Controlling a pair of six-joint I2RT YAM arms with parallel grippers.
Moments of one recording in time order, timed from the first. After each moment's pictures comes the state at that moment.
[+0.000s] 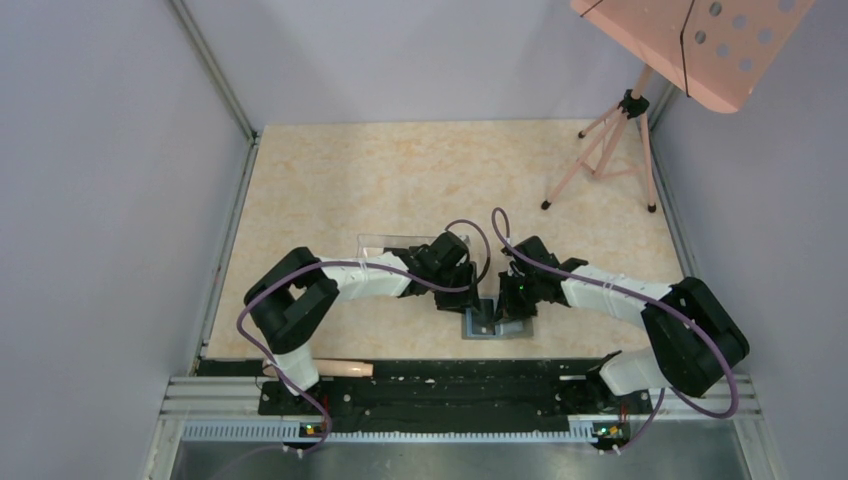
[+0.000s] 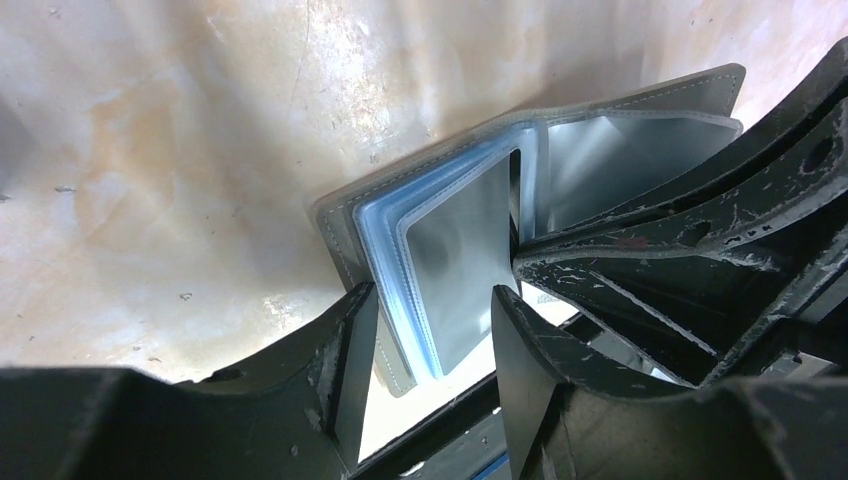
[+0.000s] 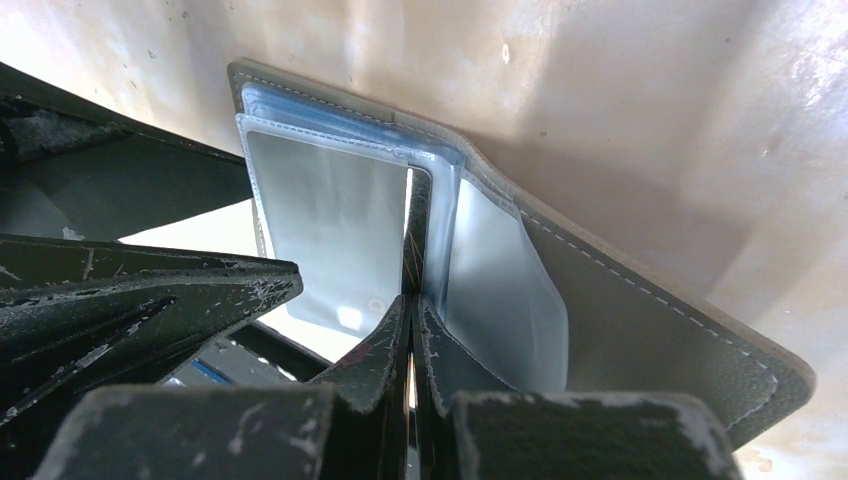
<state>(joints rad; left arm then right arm) -0.91 1.76 0.99 -0.20 0.22 -0.86 0.60 1.38 0.60 -0.35 -0.32 0.59</state>
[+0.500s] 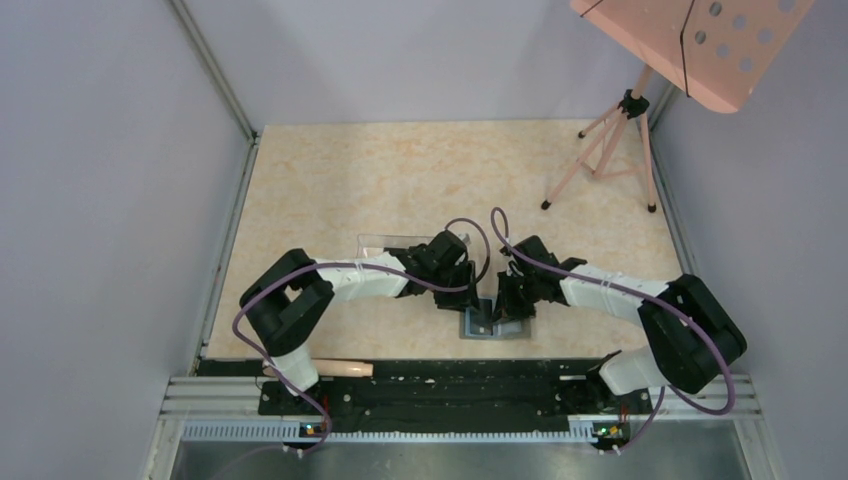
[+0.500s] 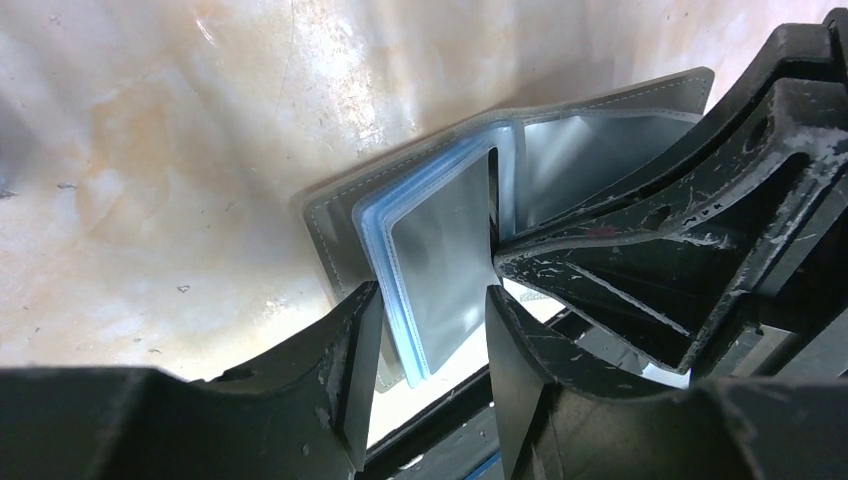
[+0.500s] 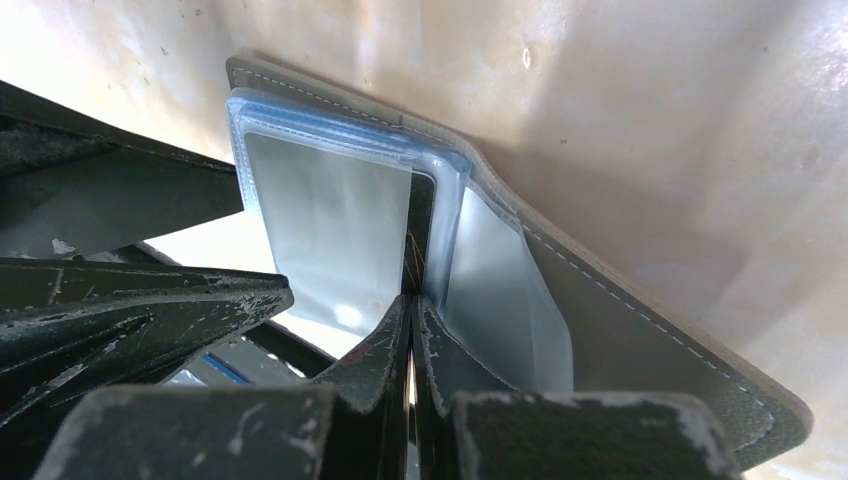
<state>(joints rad) -0.91 1.73 0.98 -0.19 0.24 -0.85 0.59 1.40 0.60 -0.33 -0.35 0.59</state>
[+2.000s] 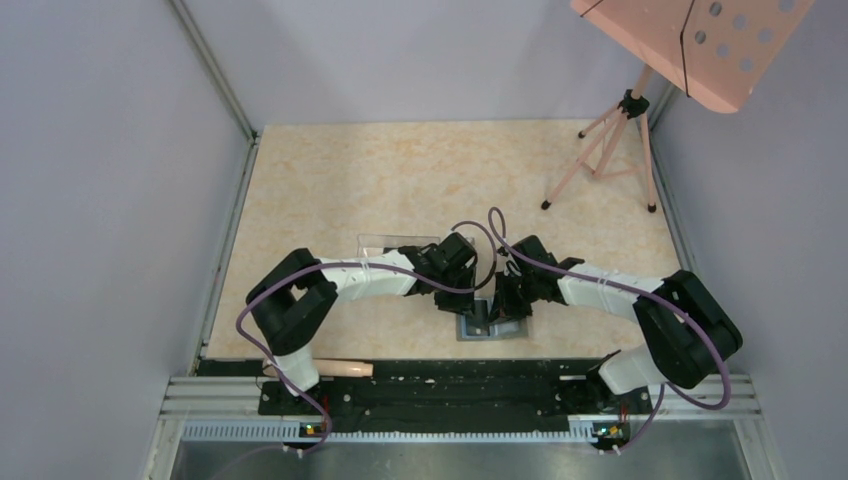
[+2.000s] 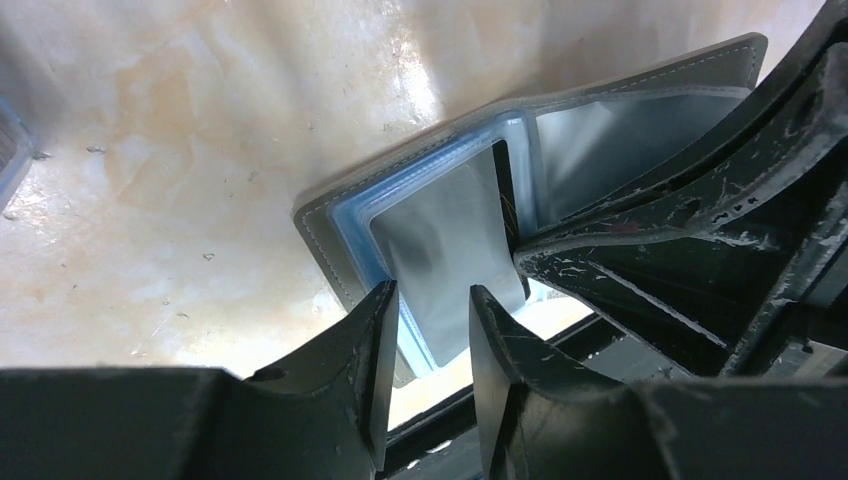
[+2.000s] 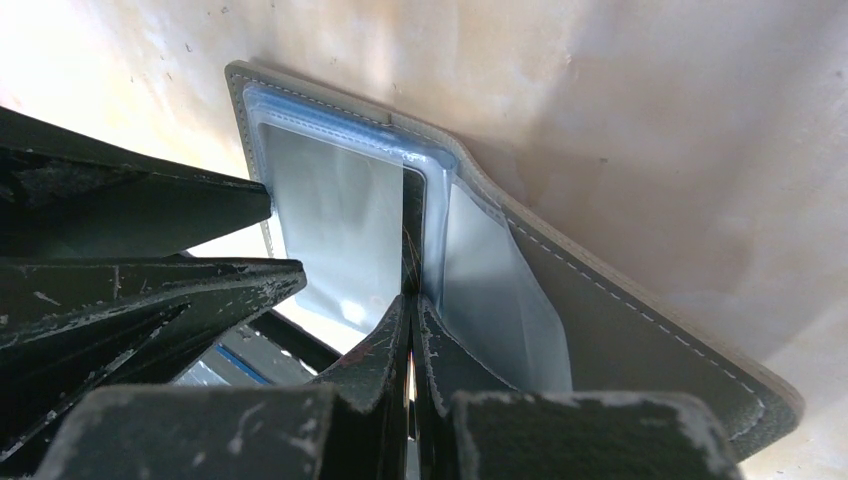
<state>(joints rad) -0.95 1.76 1.07 -0.35 0.15 -0.80 0.59 1.43 0.60 -0.29 -0.39 0.59</state>
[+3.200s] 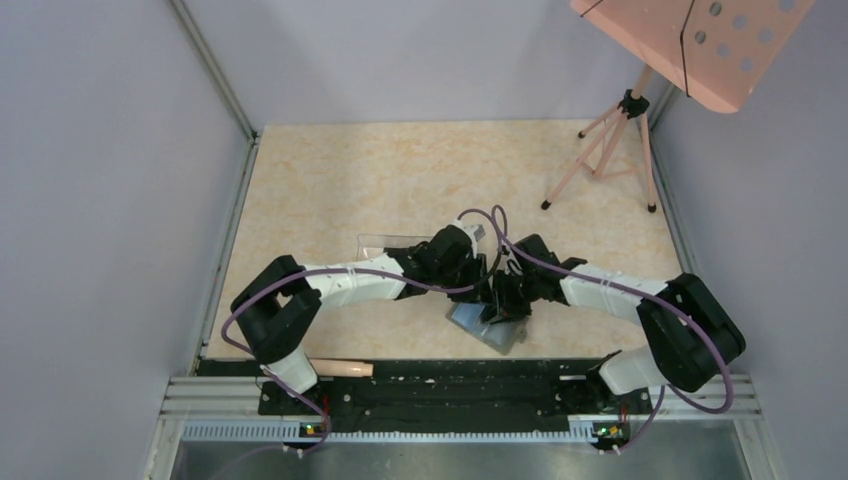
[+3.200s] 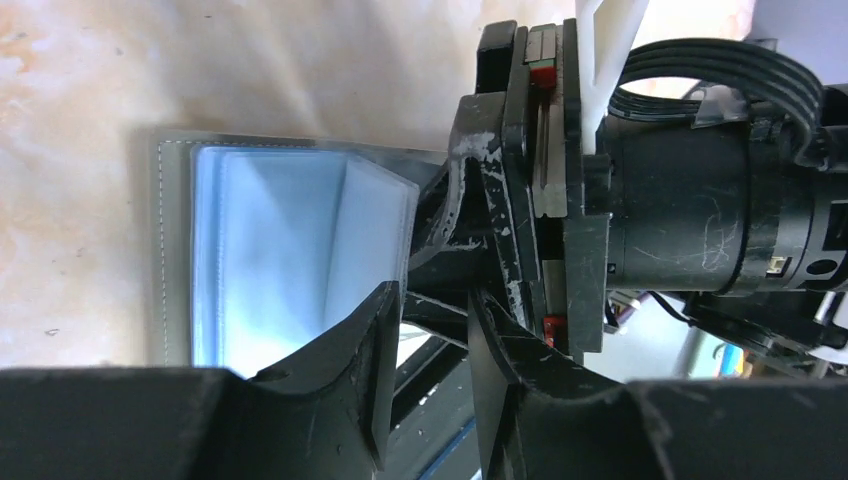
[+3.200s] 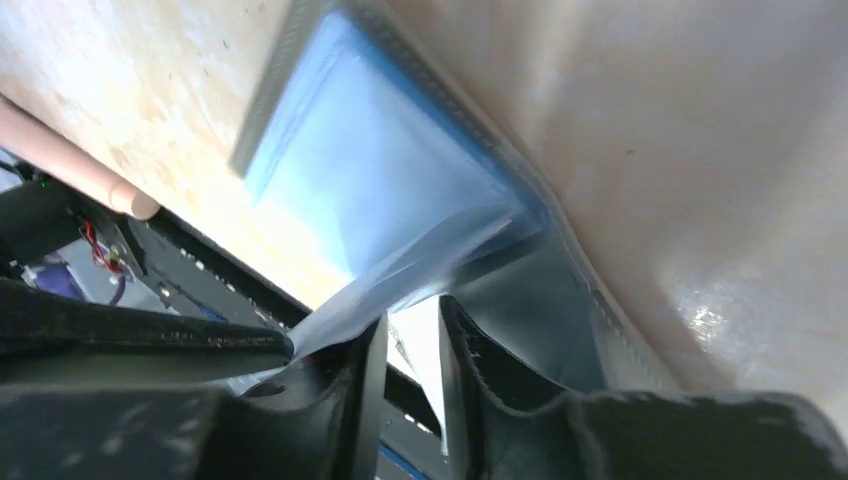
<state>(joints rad) -0.95 1.68 1.01 -0.11 0.27 -0.83 0.58 1.41 0.60 -0.28 -0.43 0.62</state>
